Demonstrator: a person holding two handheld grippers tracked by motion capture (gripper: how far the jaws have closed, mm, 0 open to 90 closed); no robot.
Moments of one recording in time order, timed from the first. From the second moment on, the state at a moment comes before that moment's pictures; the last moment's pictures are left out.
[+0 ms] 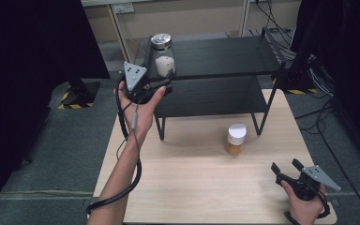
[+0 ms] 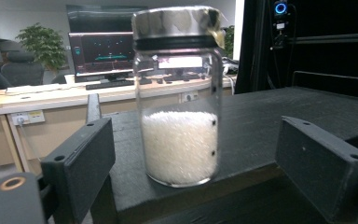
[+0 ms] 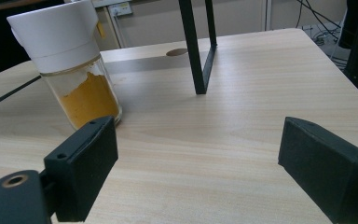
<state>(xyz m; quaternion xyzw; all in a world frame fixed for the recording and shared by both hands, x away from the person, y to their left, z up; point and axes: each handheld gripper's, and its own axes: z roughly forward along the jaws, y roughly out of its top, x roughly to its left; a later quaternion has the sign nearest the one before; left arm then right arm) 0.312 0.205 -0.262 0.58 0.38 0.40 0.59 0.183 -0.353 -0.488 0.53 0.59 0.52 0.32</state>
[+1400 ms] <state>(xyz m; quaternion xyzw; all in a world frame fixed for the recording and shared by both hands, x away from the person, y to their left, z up) 0.281 0.220 -0.368 0.60 0.34 0.39 0.61 0.183 -0.352 -0.488 0.53 0.59 0.51 0.32</state>
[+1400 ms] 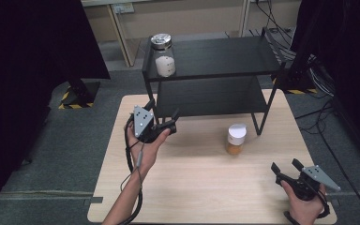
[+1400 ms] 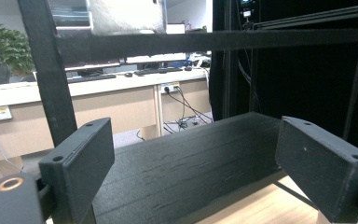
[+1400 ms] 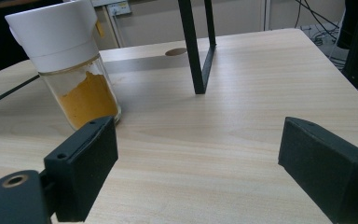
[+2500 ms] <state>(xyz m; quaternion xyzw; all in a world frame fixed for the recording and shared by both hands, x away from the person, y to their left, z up) 0.258 0.238 -0.461 0.64 0.37 0.33 0.59 0.183 -0.353 -0.487 0.54 0.59 0.51 0.32</state>
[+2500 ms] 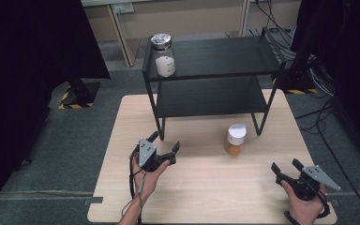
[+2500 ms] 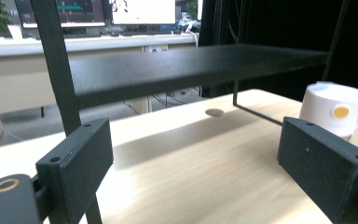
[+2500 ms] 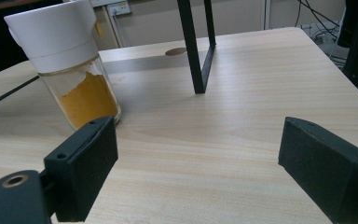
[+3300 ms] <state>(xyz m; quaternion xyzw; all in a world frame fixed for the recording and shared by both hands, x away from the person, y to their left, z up) 0.259 0.239 -0.506 0.65 0.41 0.28 0.57 0.184 -0.353 -0.487 0.54 0.59 0.51 0.32</state>
